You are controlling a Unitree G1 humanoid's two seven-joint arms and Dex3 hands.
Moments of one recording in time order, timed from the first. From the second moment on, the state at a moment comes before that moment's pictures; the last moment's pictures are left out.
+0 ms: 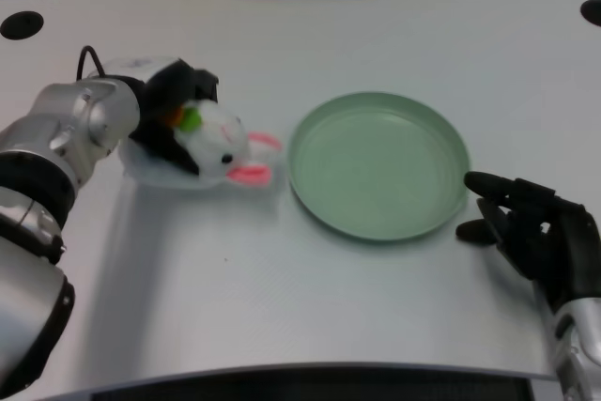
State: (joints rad) left arm -1.01 0.41 -0.48 1.22 0.63 -0.29 -0.16; right arm -0.24 -0.18 -0.18 0.77 0.05 -0.44 0.09
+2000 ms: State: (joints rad) left arm -1.14 0.05 -0.40 1.28 0.51 -0.30 -0.18; right arm -0.23 -0.17 -0.19 0.76 0.06 -0.45 0.10
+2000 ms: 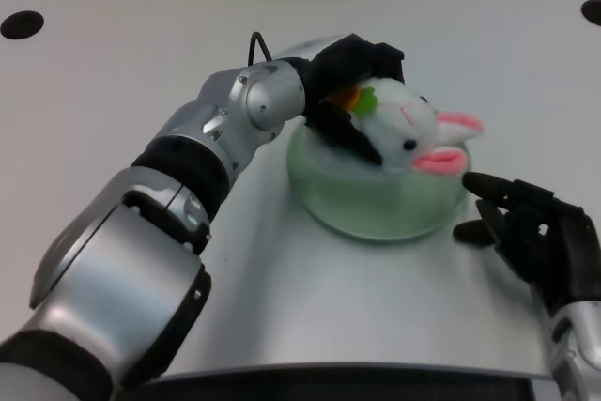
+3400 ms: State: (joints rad) left arm -1.15 0.05 -0.53 1.30 0.64 -0.22 -0.20; right arm -0.22 -0.17 -0.18 0.73 0.05 -0.44 0.10
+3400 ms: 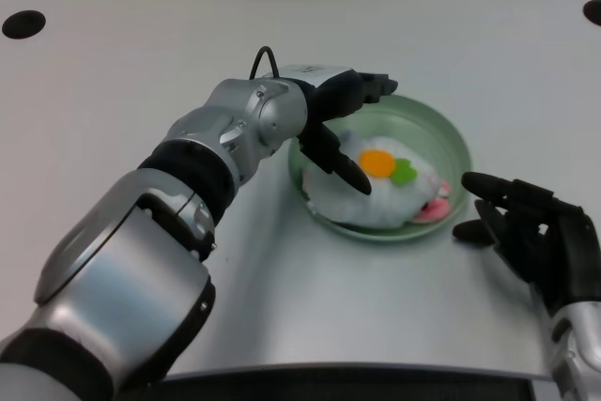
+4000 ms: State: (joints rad) left arm -1.15 0.11 -0.46 1.28 0.58 -0.28 -0.25; right arm -0.22 -0.17 -0.19 0.75 0.05 -0.44 0.10
